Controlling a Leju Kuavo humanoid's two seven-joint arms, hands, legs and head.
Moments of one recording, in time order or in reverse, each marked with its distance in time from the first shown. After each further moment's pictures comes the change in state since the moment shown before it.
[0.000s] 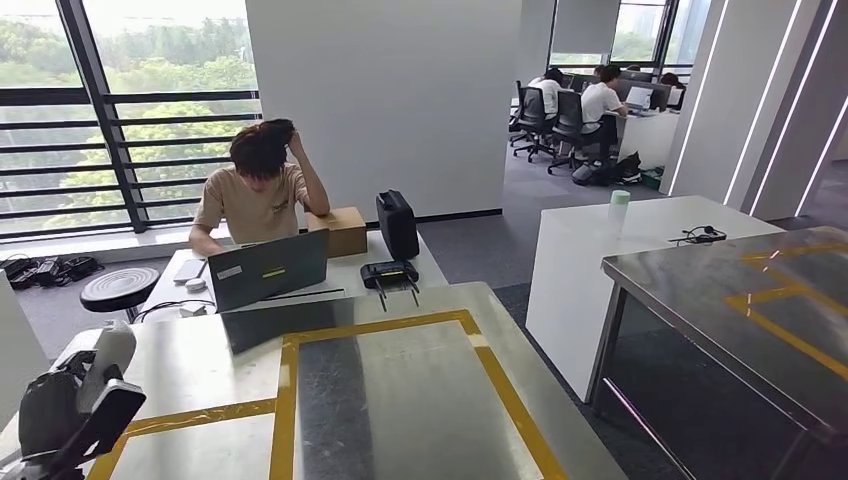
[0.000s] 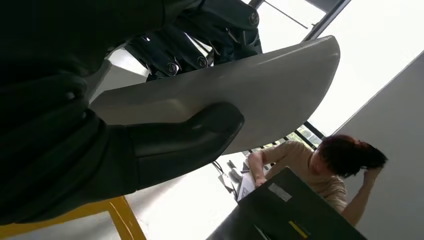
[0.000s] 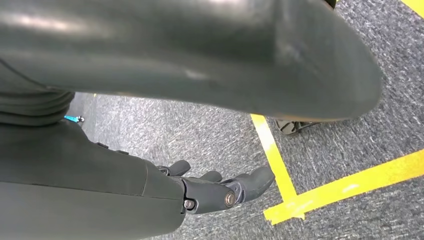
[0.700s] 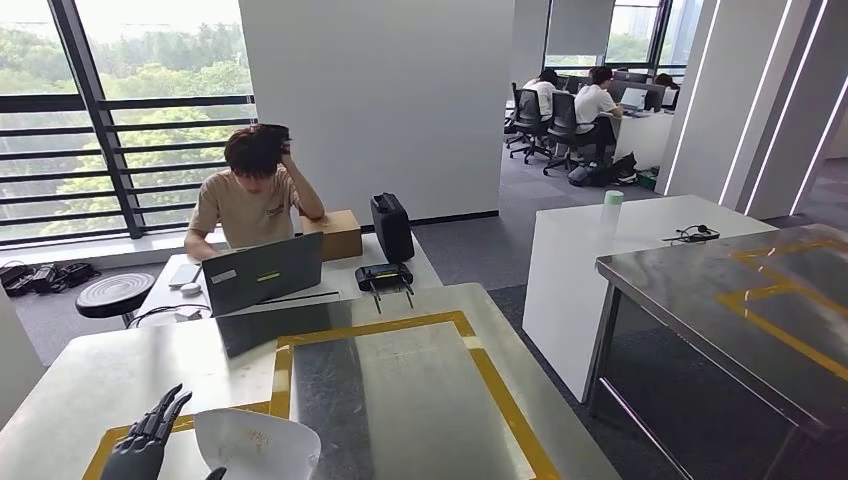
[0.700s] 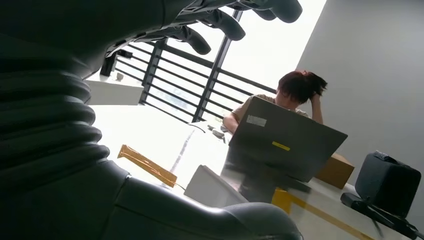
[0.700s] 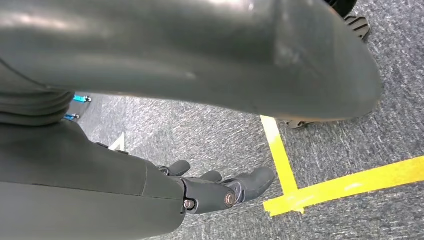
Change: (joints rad) left arm 0.263 0.030 -0.266 -0.155 -0.073 0.087 0.023; right arm 0.008 0.001 0.033 0.002 0.065 0.000 -0.002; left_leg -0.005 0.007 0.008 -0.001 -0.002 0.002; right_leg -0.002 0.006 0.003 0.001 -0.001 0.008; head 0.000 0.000
